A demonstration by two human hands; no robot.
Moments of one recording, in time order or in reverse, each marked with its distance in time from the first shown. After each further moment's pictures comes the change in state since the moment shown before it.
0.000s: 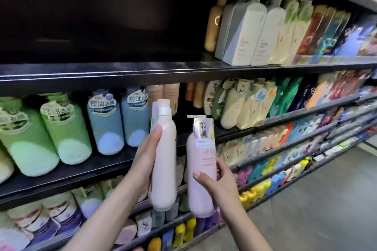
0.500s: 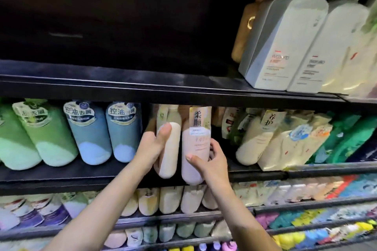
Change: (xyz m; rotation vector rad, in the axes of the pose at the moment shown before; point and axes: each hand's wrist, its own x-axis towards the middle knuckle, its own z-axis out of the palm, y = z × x) left_hand 0.141 -0.011 0.044 0.392 0.374 0.230; right_hand 0.204 0.002 -0.001 -0.025 -0.265 -0.130
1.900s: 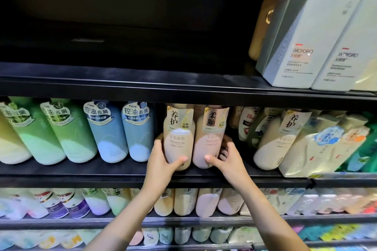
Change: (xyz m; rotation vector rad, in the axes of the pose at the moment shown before) left_hand -0.022 -0.054 -0.002 0.293 0.167 0.070; right_hand 0.039 0.028 -0.016 -0.093 -0.256 0.007
